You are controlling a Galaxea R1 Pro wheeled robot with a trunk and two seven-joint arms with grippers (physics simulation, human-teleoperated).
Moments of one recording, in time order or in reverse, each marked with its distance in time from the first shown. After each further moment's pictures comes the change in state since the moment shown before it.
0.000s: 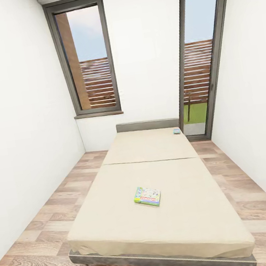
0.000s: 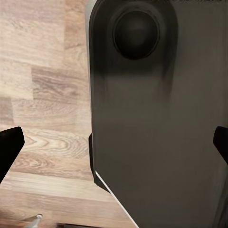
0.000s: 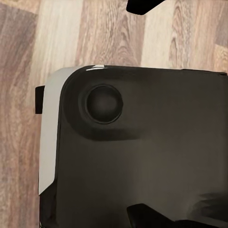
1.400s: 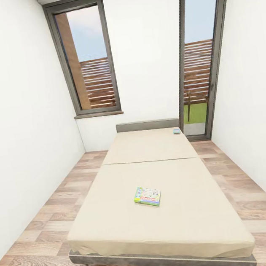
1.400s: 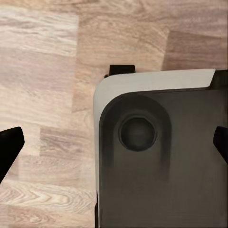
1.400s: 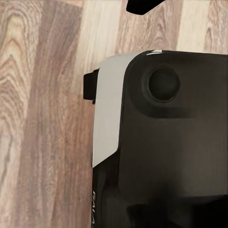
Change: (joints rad) left arm -0.052 0.016 -0.001 -0.074 0.001 -0.063 -0.019; right arm -0.075 0.031 0.010 -0.035 0.000 0.018 0.000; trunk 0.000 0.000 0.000
